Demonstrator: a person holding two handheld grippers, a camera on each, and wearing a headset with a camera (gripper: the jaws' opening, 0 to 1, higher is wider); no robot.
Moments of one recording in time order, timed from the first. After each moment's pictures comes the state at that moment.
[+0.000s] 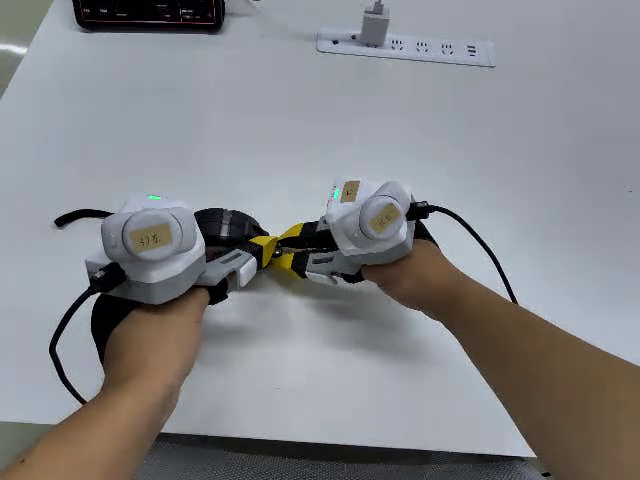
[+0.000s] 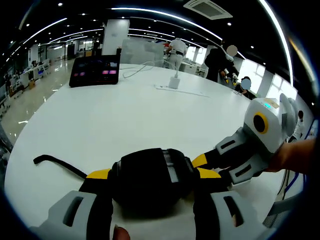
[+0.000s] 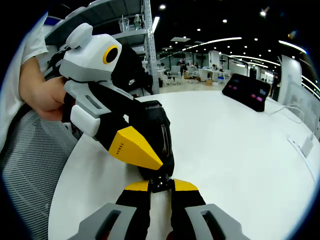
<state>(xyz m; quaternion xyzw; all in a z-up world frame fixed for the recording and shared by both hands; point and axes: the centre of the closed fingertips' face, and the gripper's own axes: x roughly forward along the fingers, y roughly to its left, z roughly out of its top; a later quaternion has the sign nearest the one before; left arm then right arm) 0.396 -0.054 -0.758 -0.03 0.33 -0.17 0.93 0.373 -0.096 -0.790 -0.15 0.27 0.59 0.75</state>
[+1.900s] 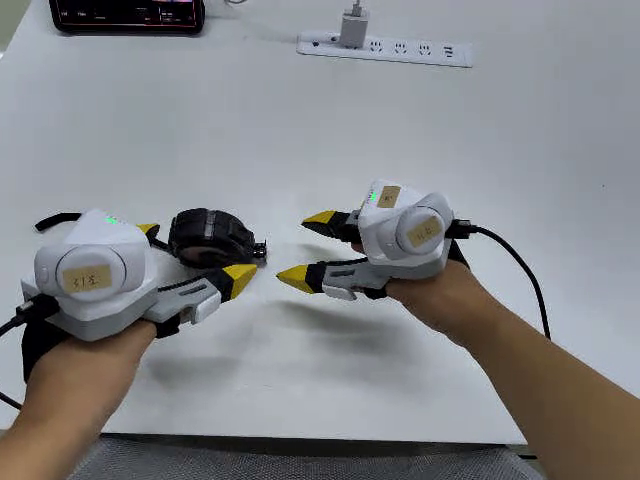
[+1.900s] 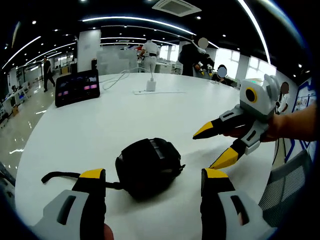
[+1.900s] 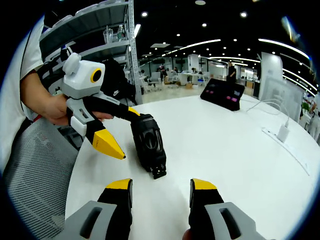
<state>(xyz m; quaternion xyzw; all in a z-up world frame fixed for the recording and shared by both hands) 0.367 -0.045 -0.737 0.04 0.30 -0.27 0.92 0.358 -0.139 -0.754 -0.12 0.26 0.52 0.81</state>
